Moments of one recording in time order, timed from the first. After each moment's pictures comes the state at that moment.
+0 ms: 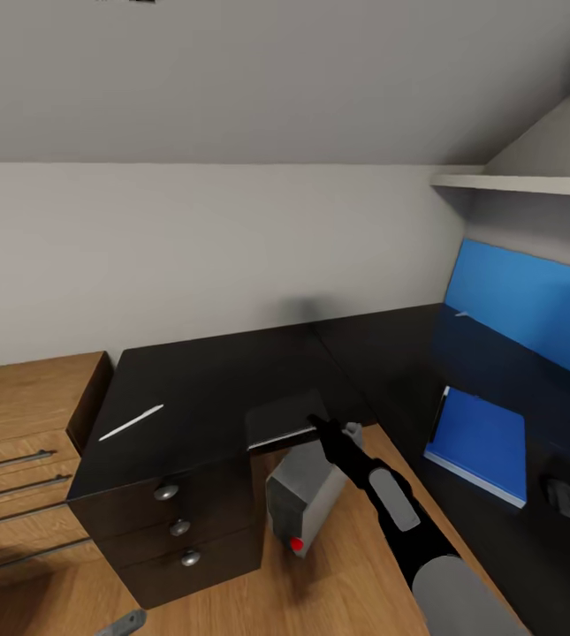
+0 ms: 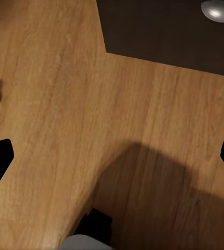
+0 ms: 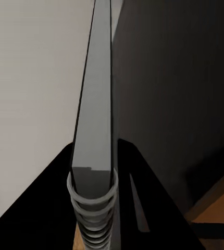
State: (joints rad) left arm -0.12 0.20 -0.43 -0.81 0.89 0.08 0.50; right arm -0.61 0.11 0.04 -0.75 -1.10 0.34 0.32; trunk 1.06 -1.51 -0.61
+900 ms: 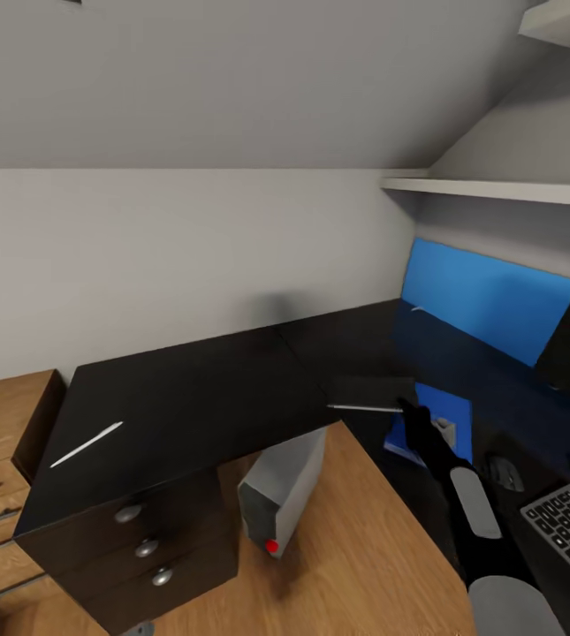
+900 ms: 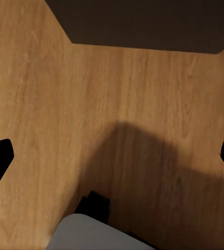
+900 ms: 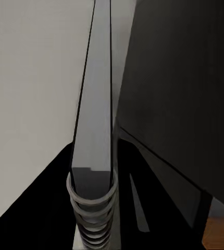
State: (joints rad) left arm -0.11 0.16 -0.44 -0.76 0.88 0.08 0.50; right arm -0.54 0.03 -0.35 -1.02 -1.10 0.34 0.18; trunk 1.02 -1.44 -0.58
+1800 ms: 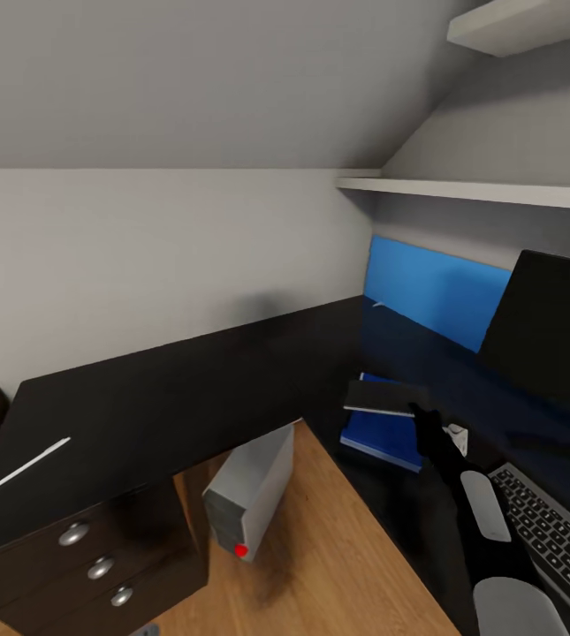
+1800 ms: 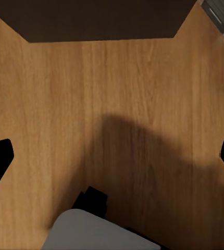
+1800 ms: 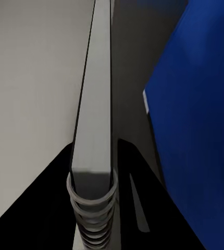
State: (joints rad) left arm -0.11 0.15 -0.45 -0.75 0.88 0.08 0.50; right arm -0.54 0.04 -0.42 -1.02 -1.11 0.35 0.13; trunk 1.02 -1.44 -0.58
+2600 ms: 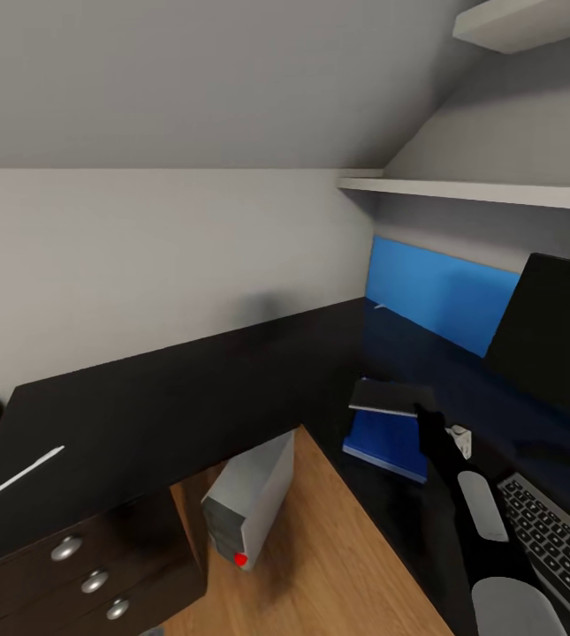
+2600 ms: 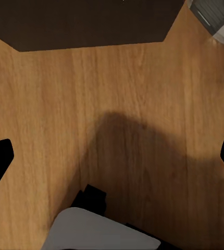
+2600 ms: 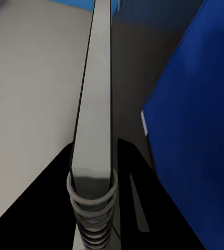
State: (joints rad) left arm -0.11 0.15 -0.49 -0.75 0.88 0.08 0.49; right arm -0.54 0.04 -0.41 -1.02 -1.10 0.27 0.13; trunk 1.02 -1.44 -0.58
